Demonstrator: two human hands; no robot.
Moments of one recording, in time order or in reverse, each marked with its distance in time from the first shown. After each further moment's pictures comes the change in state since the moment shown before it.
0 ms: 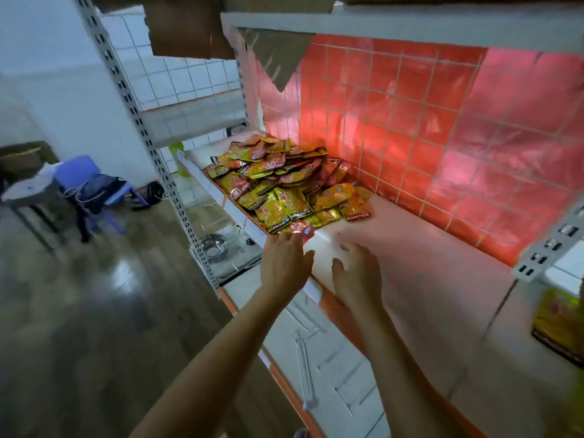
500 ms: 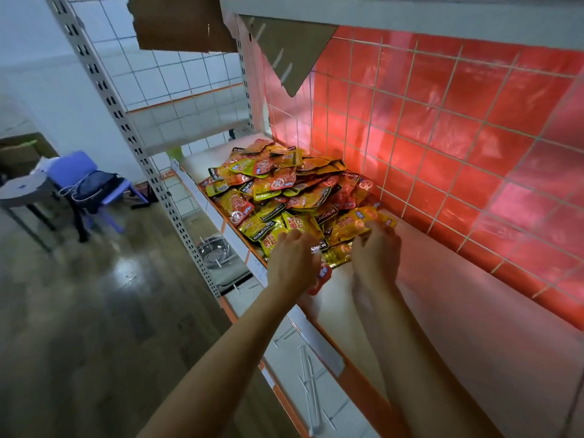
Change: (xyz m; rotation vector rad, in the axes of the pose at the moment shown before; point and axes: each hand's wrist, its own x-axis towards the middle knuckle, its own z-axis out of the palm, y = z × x) left_hand 0.108 -0.025 0.013 -0.024 -0.049 0.021; right_hand 0.143 -0.022 0.037 -0.055 0.143 0.095
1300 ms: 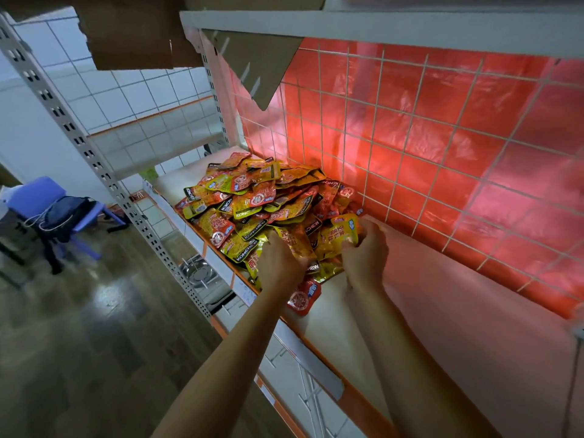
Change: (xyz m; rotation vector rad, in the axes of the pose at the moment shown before) left_hand 0.045 -0.003 0.019 -0.258 0.036 -0.343; right_hand 0.017 -0.003 0.010 0.350 0.118 0.095
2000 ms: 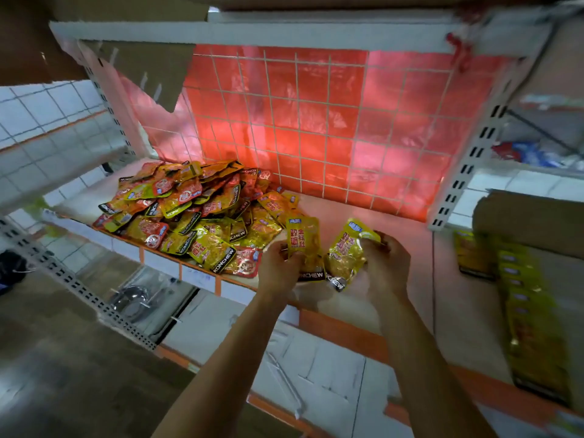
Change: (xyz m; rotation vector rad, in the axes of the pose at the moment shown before) left_hand -0.112 0.013 0.017 -0.553 -0.430 0.171; right_hand -0.107 0.045 -0.140 0.334 0.395 0.326
